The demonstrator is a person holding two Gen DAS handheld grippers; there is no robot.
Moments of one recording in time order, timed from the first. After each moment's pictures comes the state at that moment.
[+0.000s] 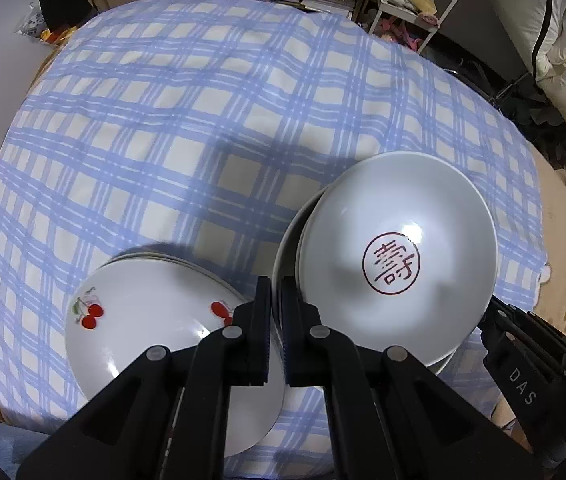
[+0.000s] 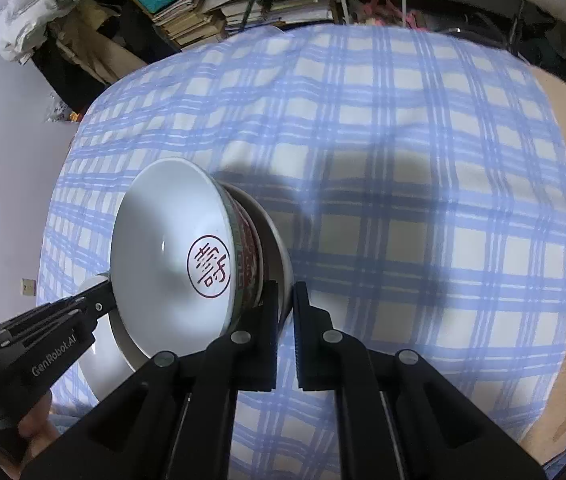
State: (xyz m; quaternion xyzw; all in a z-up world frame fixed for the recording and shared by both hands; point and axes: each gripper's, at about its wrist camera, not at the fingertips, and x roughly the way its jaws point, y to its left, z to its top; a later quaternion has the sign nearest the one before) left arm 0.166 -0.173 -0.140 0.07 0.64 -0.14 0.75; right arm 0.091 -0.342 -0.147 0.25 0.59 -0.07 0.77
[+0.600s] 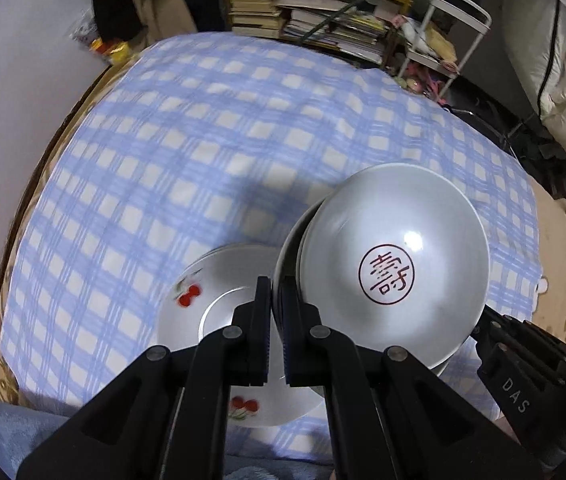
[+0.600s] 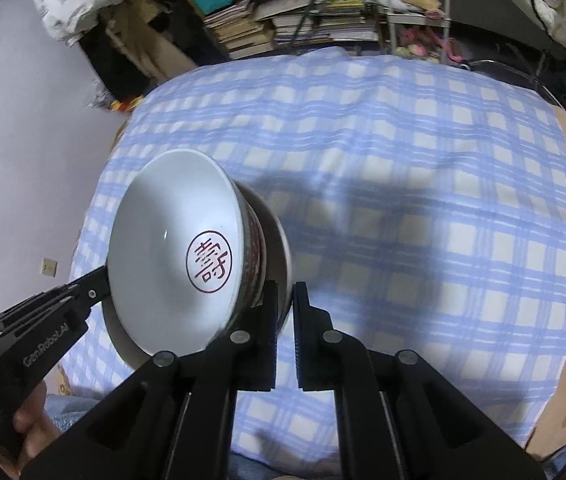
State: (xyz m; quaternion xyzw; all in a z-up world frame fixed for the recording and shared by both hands) left arm 0.147 -0.094 -0.076 0.05 0.60 -0.10 0.79; right arm 0.089 -0.274 -0.098 0.23 0.57 -0.01 0.79
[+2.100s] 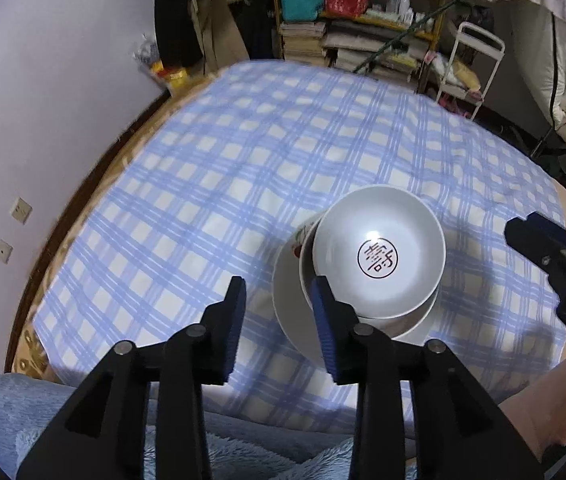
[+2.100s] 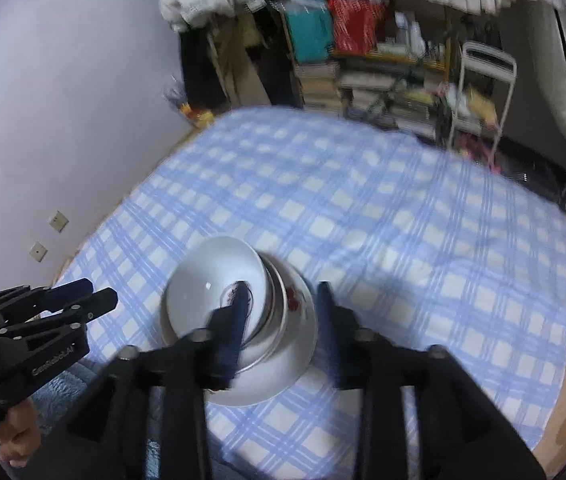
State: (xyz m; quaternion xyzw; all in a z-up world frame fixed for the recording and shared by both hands) left arm 0.062 0.006 -0.056 0.08 0.51 -0.05 0.86; right arm 0.040 -0.195 -0.050 0.09 0.44 0.06 0.89
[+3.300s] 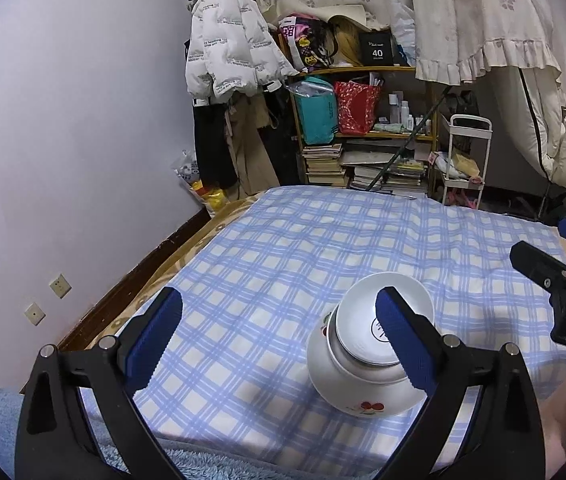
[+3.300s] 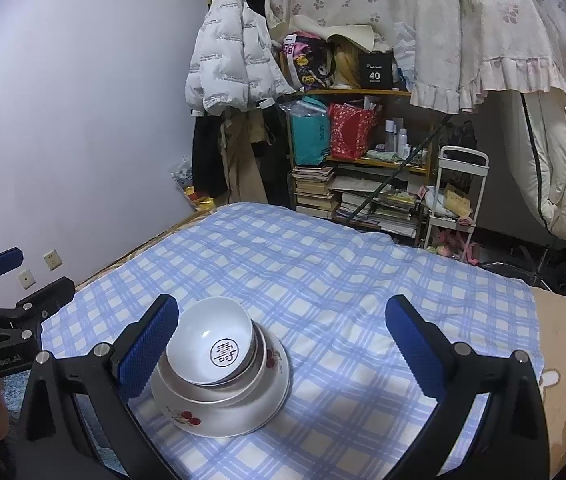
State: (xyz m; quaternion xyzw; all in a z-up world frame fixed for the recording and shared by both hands) left arm -0.016 0.012 -0.002 0.10 0.29 -0.02 0.95; right arm -0.023 -0.203 -0.012 0.04 0.27 0.03 0.96
